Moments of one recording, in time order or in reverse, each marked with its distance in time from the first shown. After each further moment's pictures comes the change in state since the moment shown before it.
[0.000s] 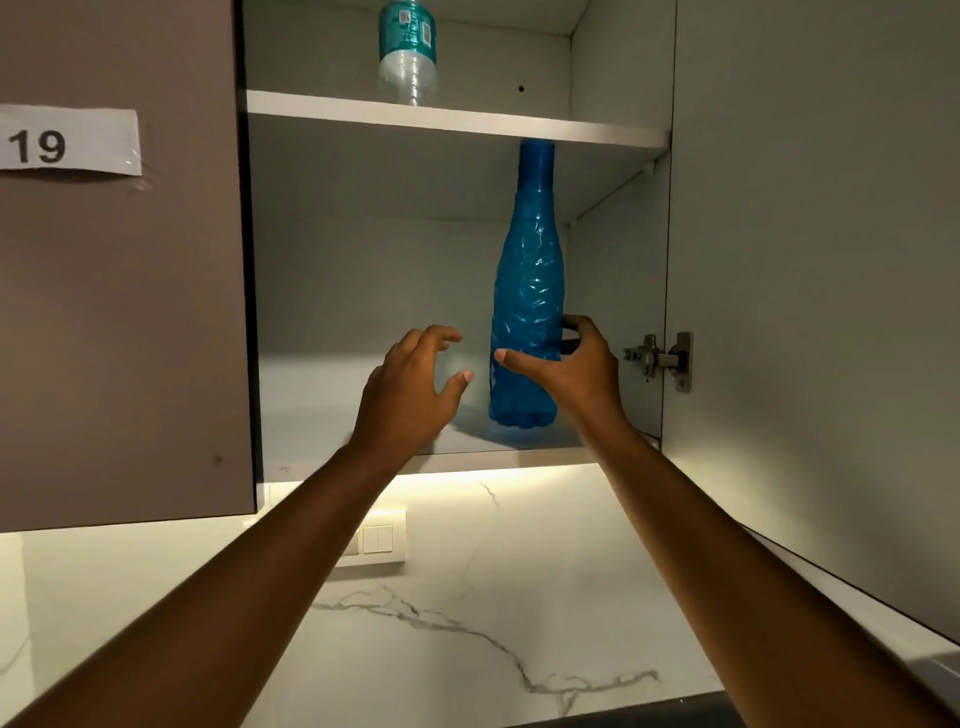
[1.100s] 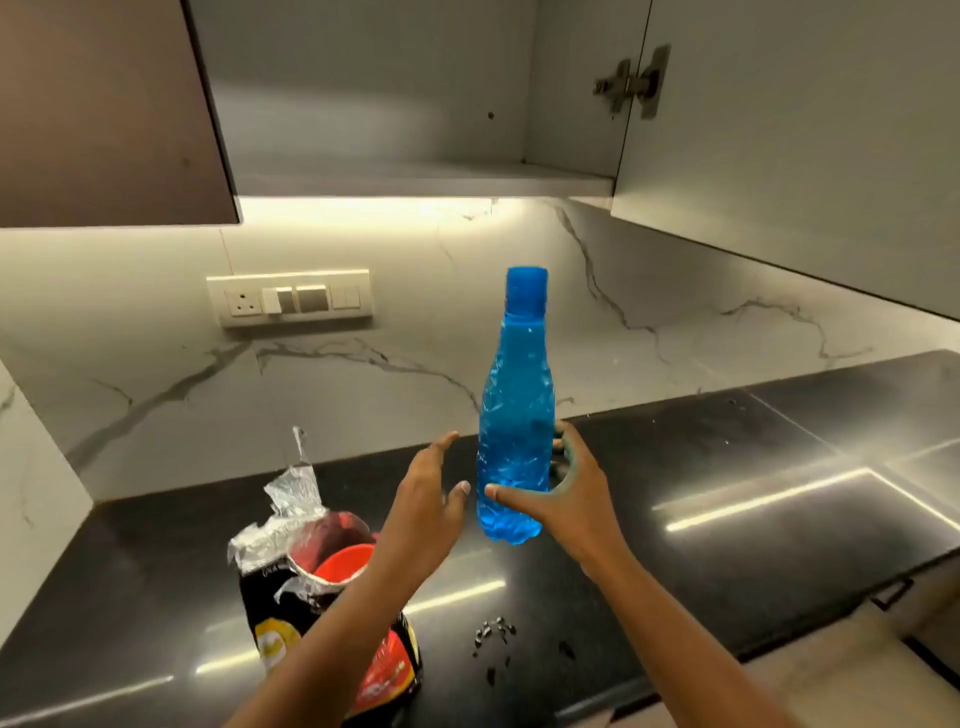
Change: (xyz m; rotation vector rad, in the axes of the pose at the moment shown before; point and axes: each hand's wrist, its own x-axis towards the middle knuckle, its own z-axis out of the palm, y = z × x) left_hand -0.374 0.029 0.008 -0.451 -0.609 -0.466; right_hand -0.378 0.089 -0.056 -0.124 -0.265 0.422
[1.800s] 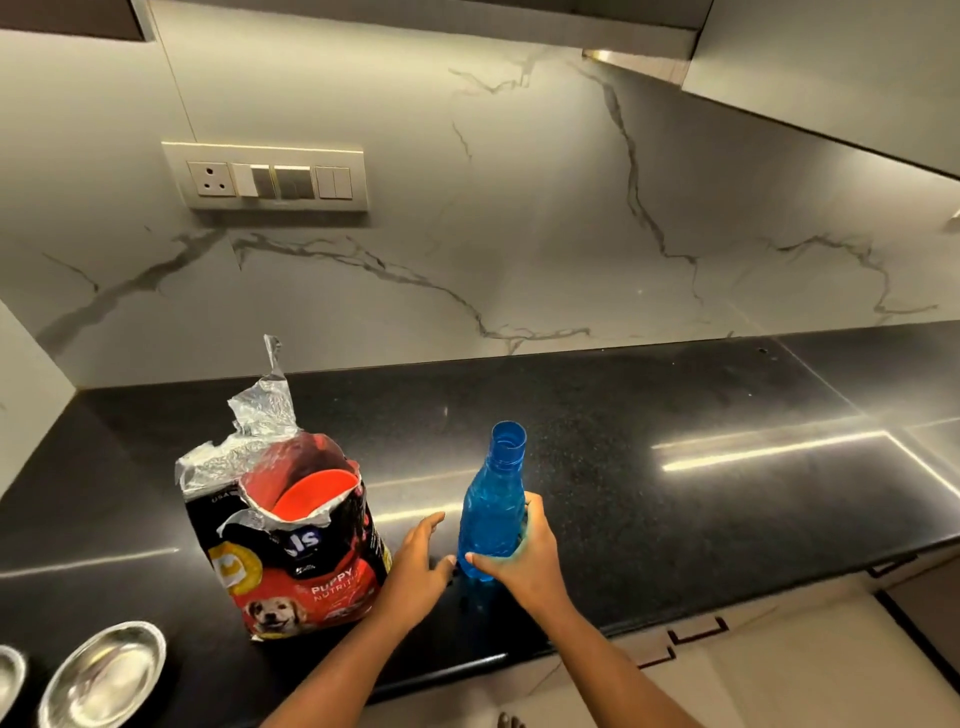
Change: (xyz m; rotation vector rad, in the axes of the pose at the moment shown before) left_hand -0.073 -0.133 0.118 -0.101 -0.217 -0.526; right_hand -0.054 0.179 0.063 -0.091 -0.194 0.281
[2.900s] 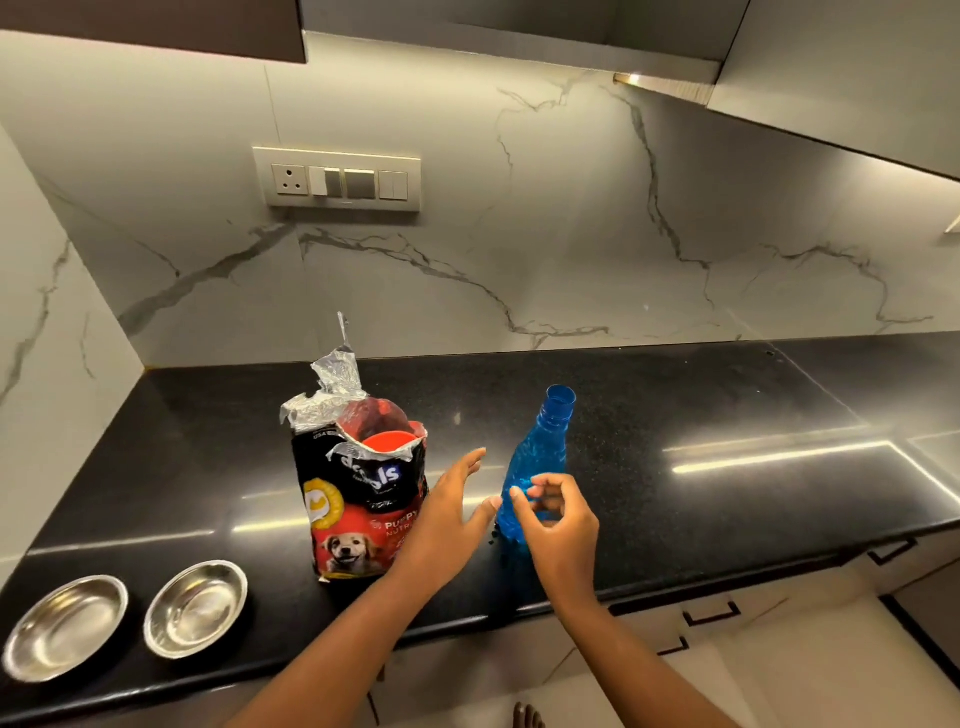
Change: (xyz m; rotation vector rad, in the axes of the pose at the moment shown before) left_hand -0.083 0.050 -0.068 -0.038 0.069 0.336; right_hand -0.073 -0.066 0.023 0.078 0.373 -0.181
